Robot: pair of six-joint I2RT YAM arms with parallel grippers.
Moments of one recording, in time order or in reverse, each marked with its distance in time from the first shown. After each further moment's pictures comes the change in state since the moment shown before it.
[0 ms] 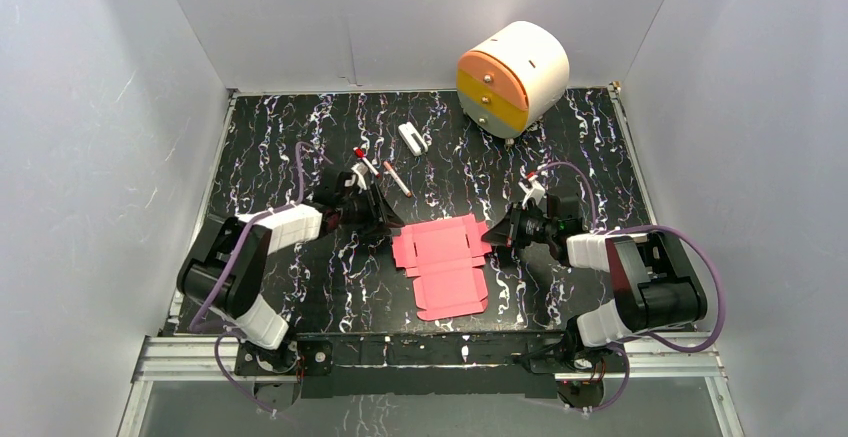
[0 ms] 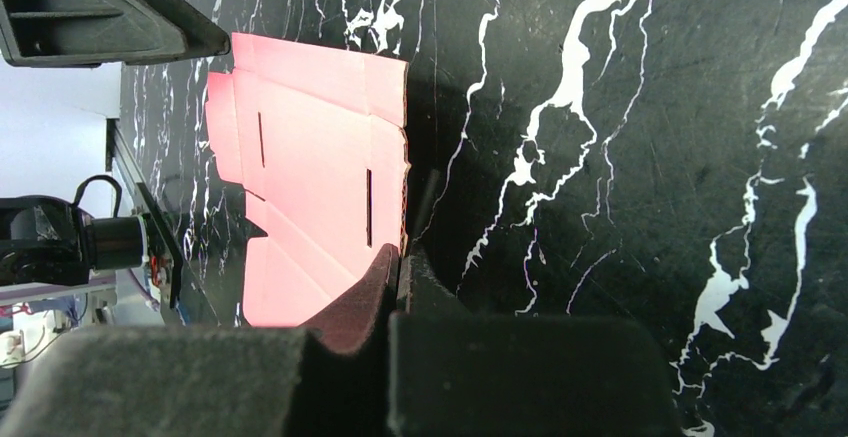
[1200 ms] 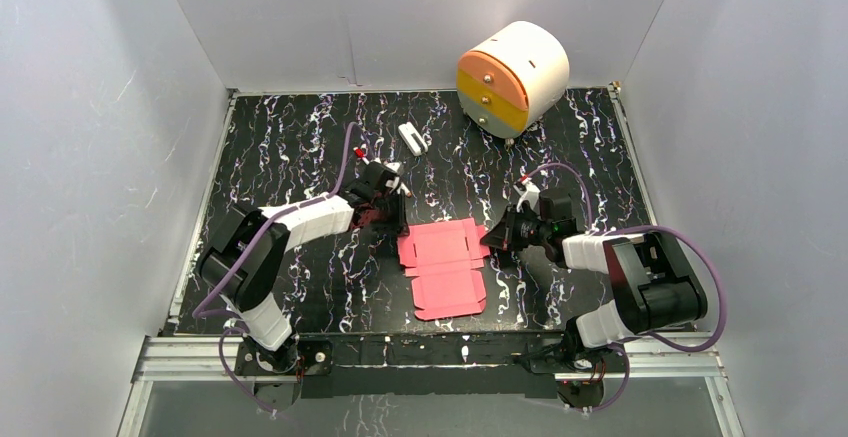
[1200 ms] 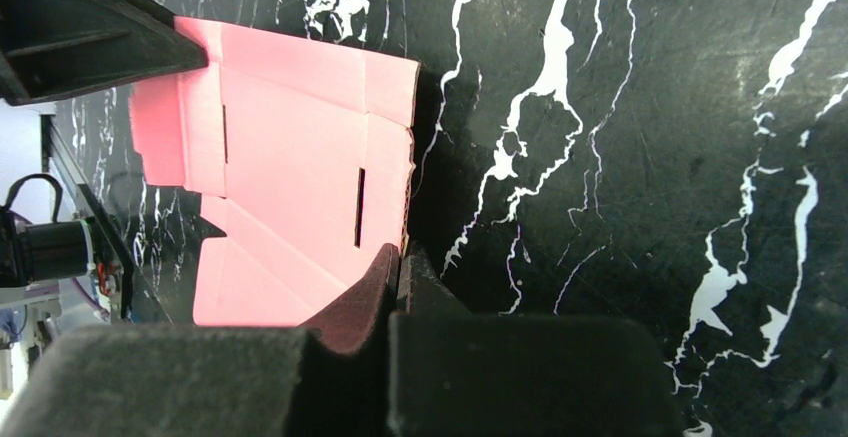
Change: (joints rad) left arm -0.226 0.106 0.208 -0.224 -0.325 0.228; right arm 0.056 -0.001 -0.004 -0.024 0.094 -0.032
